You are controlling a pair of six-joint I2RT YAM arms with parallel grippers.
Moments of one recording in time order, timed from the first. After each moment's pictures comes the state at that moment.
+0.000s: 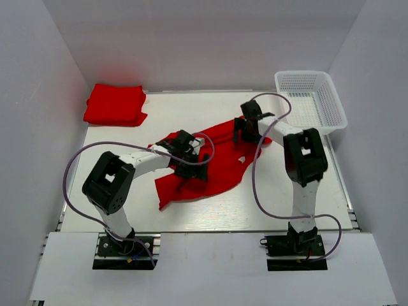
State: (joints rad) left arm -0.60 1.74 1.03 -0.39 0.26 -0.35; right arm 0.37 2.03 1.42 -0.48 0.11 0.35
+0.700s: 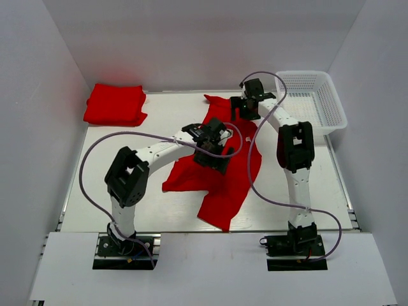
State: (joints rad) left arm -0.81 1.94 1.55 -0.74 0.18 -0.28; right arm 0.30 2.37 2.01 -0.57 -0.09 0.12
